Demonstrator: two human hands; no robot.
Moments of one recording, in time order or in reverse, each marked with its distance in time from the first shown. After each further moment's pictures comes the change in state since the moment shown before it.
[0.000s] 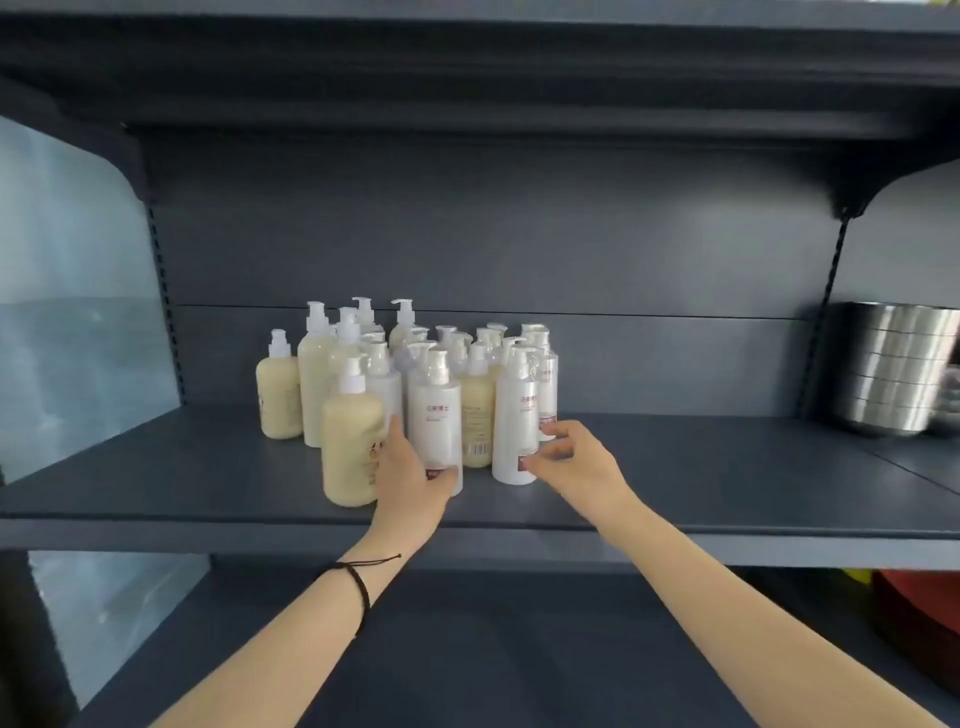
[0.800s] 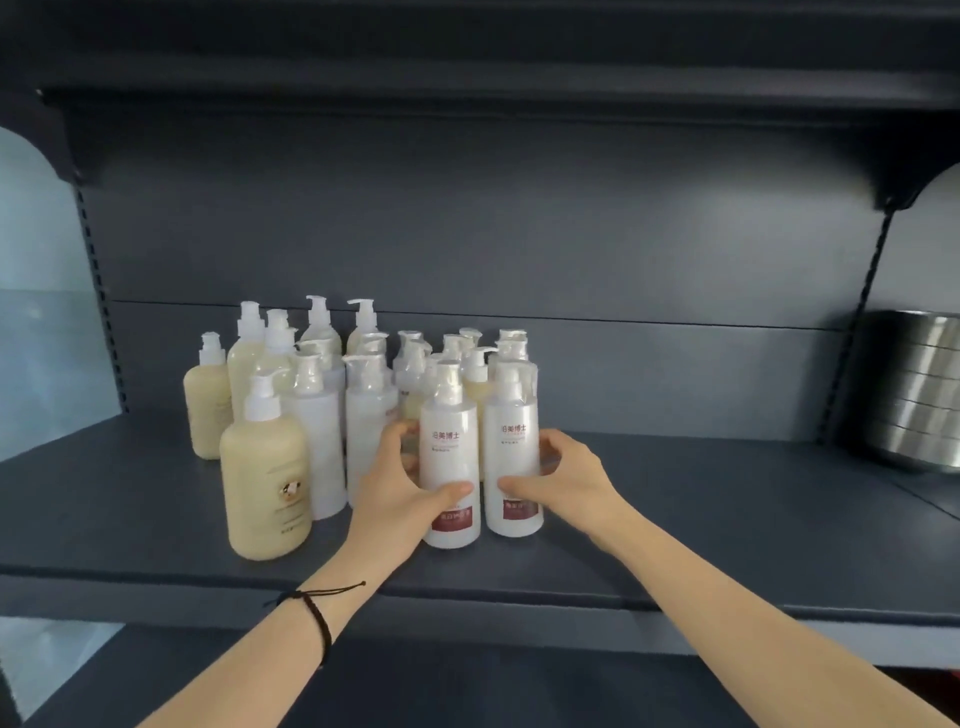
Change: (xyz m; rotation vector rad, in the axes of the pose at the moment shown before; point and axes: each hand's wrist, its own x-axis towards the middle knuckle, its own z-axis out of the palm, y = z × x) left_hand 0.042 0.005 0.056 -0.098 -0.071 0.015; right_hand 0.079 0.035 -0.033 -0.005 -0.111 -0.065
